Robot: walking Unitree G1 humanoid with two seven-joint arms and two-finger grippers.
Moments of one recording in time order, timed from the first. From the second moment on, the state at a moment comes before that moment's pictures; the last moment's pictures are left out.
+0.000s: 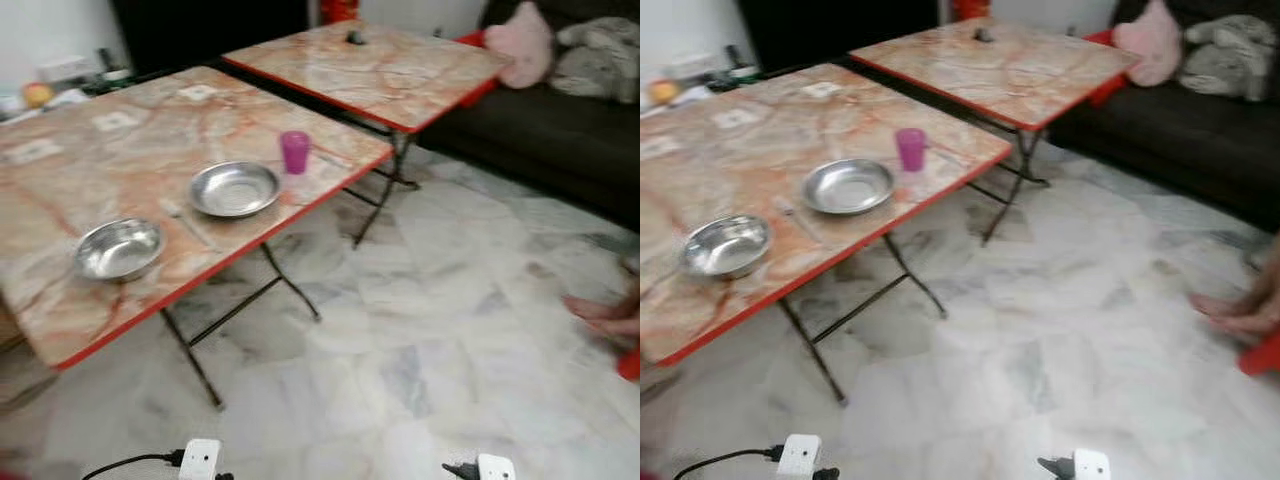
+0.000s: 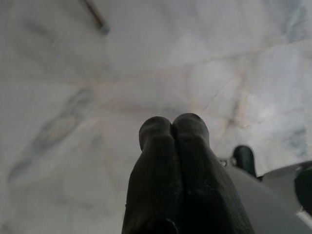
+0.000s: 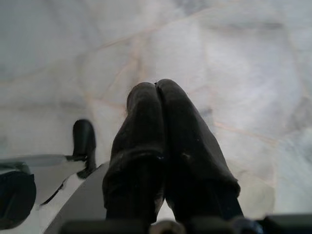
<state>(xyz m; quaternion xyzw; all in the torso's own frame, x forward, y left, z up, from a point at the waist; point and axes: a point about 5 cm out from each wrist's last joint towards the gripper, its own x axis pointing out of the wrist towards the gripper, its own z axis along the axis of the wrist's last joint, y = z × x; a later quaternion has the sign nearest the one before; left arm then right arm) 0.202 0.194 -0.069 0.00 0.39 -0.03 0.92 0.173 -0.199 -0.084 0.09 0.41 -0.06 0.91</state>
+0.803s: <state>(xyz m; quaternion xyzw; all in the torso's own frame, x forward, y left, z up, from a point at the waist) 0.204 0.199 -0.068 0.02 0.39 -0.03 0.92 0.177 -0.194 -0.083 0.09 0.41 -0.05 0.91</state>
